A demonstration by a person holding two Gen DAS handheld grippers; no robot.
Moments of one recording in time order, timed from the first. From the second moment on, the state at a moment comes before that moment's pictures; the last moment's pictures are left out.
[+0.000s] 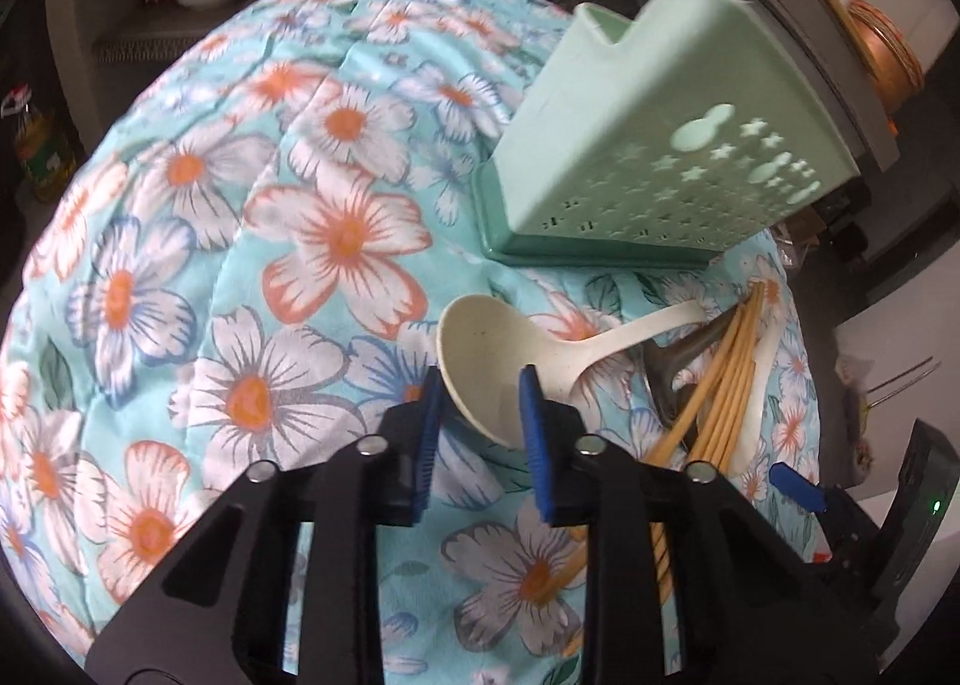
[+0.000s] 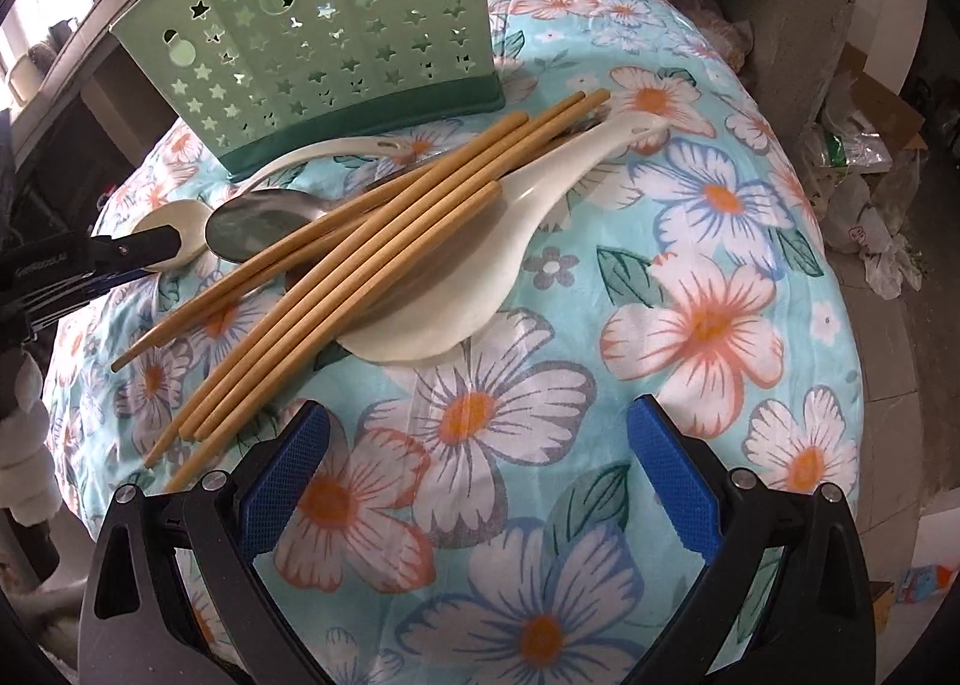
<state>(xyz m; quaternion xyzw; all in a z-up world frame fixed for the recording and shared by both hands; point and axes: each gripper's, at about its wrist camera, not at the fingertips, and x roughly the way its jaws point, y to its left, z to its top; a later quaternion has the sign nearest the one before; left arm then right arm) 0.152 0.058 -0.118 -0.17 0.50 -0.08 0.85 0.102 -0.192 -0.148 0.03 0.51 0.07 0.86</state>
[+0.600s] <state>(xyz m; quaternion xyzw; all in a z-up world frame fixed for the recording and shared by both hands) 0.123 0.086 -0.084 -0.15 0.42 -0.03 0.90 0.103 -0.190 -0.127 -0.01 0.51 0.11 0.86</state>
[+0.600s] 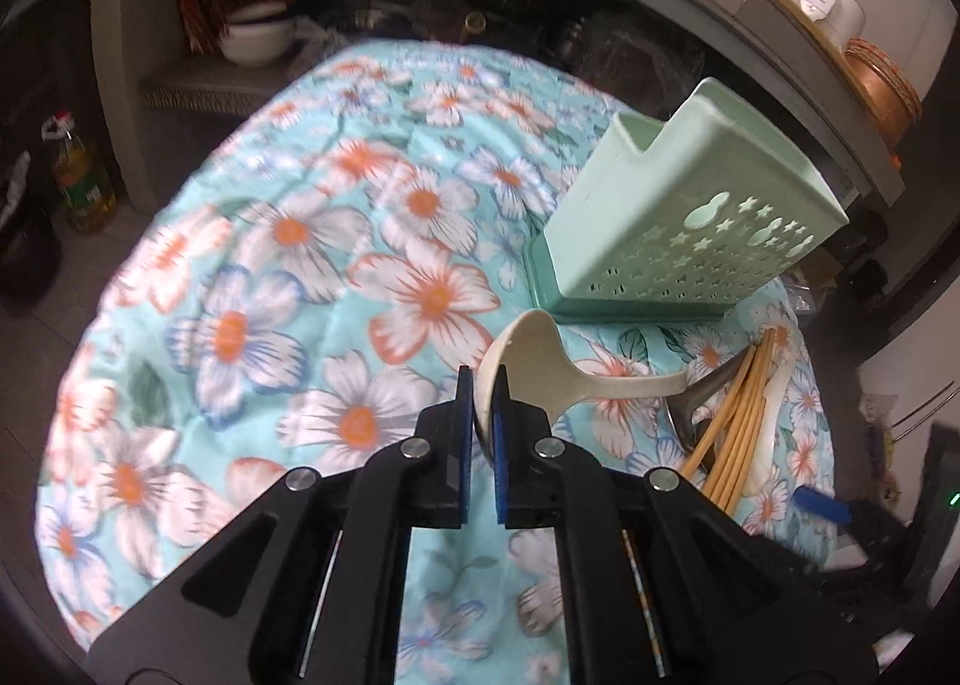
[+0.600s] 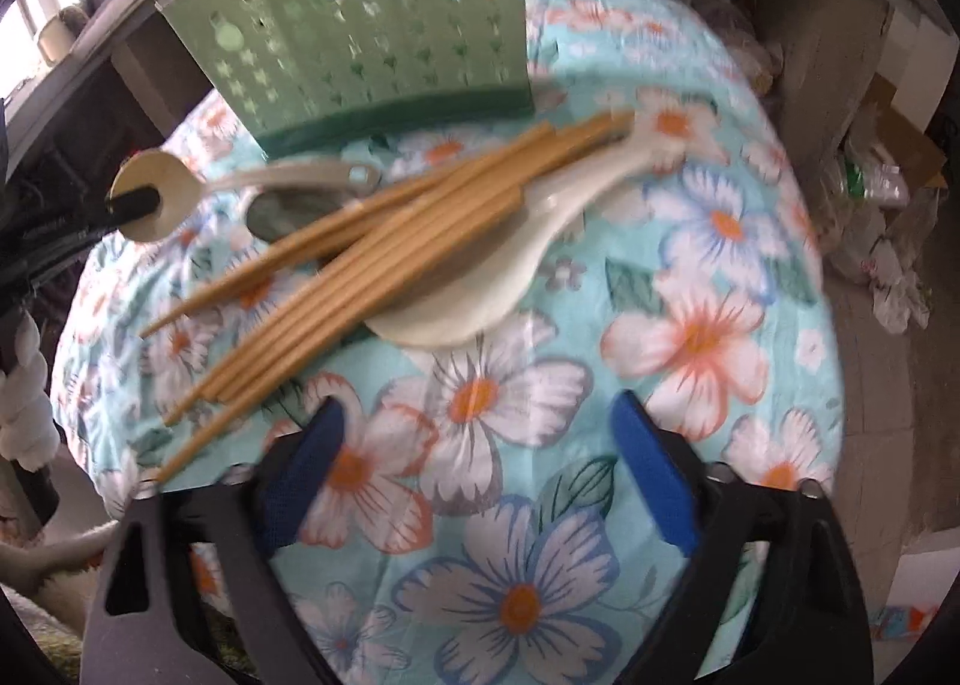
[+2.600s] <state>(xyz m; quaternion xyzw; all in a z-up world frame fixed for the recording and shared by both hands) 0.105 0.100 0.074 0.03 0.18 0.00 0.98 0.159 -0.182 0.008 0.07 0.34 0.18 0.92</state>
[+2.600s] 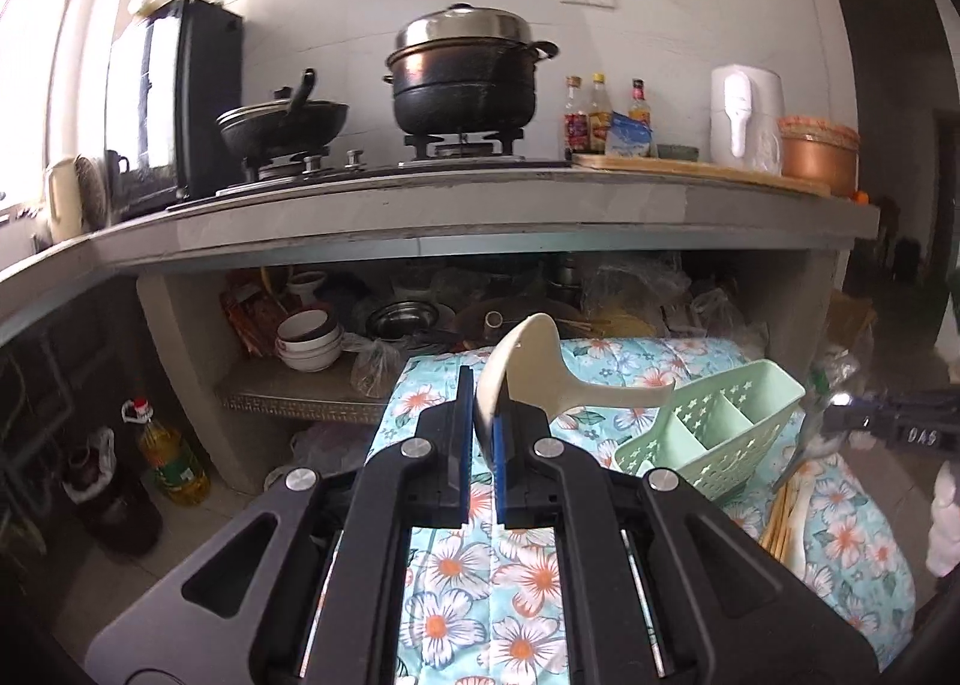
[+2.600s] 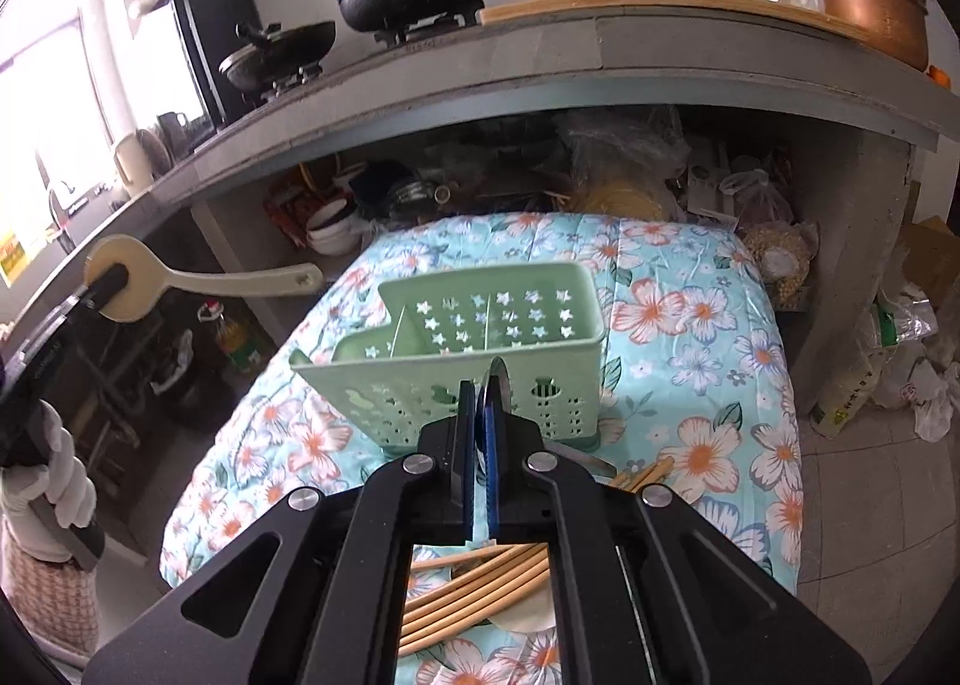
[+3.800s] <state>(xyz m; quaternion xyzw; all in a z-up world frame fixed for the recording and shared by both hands) 0.204 0.040 0.043 0.06 0.30 -0.04 0.95 0.171 -0.263 0.117 0.19 0.19 0.33 0.90</state>
